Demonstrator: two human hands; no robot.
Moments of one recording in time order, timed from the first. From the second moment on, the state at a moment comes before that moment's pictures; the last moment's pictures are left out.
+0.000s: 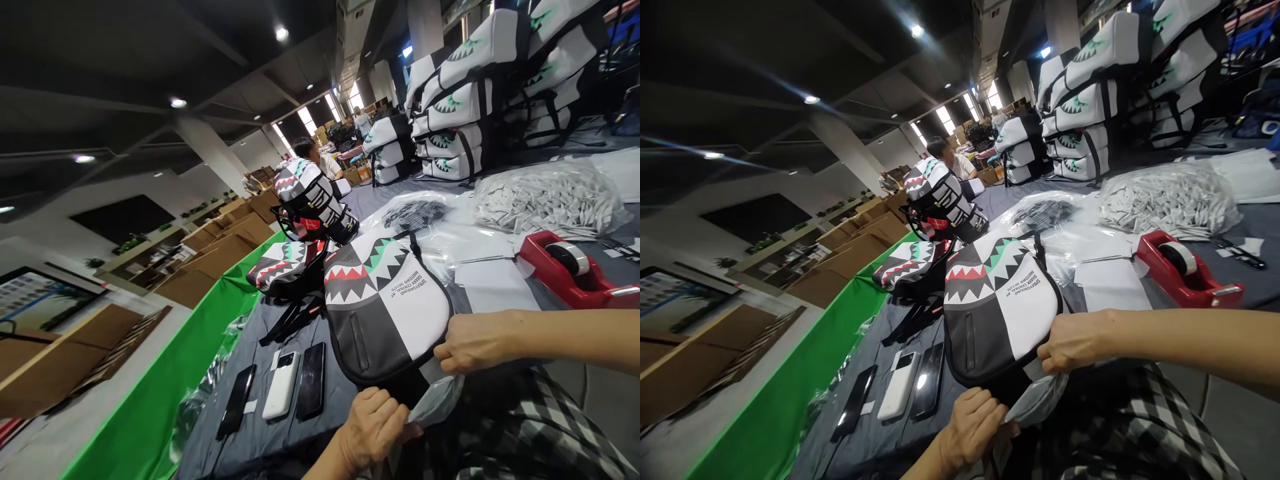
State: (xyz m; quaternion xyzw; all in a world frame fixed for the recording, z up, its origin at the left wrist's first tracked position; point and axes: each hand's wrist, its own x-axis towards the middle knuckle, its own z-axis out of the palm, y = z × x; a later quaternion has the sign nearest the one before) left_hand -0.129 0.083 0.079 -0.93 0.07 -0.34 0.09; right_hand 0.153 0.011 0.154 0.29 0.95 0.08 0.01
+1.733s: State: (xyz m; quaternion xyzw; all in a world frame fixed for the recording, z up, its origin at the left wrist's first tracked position) left_hand -0.061 0.032 0.098 -0.87 -0.33 0.04 -0.37; right_hand 0.114 -0.030 -0.004 0.60 0.39 -0.21 -0.67
